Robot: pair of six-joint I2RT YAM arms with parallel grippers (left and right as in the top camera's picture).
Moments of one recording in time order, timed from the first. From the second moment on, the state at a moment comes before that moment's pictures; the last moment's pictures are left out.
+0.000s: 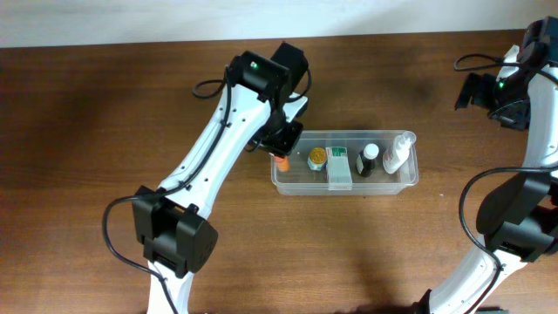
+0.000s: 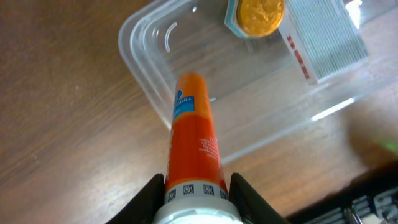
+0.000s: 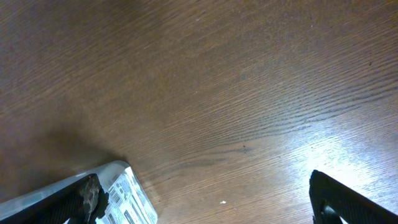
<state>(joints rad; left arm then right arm) -0.55 2.14 2.18 -1.55 0.10 -0.05 -0.39 2.08 2.06 -1.33 -0.09 0.08</state>
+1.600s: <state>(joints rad) -0.54 2.23 2.44 -1.45 -0.13 -0.10 -0.39 2.08 2.06 -1.33 -0.09 0.08</state>
